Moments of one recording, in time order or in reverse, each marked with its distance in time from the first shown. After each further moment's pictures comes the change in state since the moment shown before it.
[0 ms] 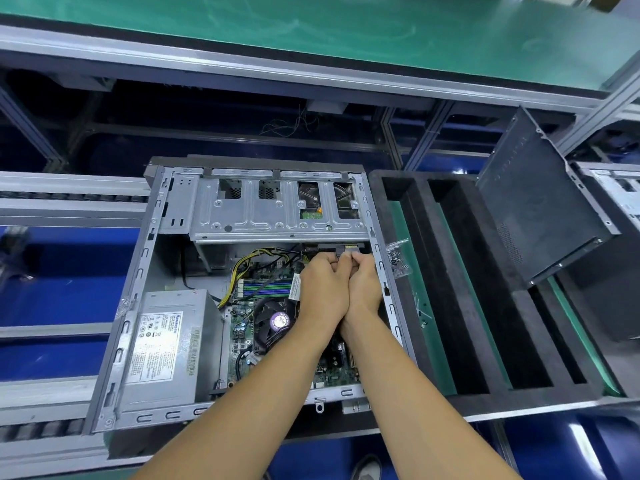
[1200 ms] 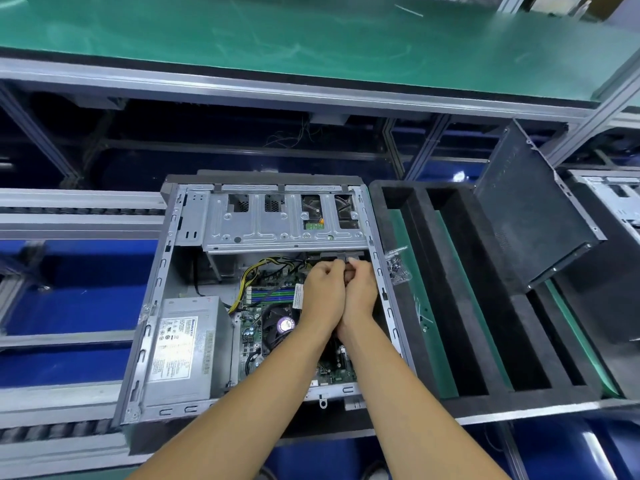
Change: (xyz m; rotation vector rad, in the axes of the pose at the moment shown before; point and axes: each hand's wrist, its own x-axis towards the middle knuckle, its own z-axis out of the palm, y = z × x) left_hand -0.007 0.010 -0.007 -0.203 -0.048 -0.192; right_hand -0.011 0.000 0.009 -0.017 0.034 -0.061
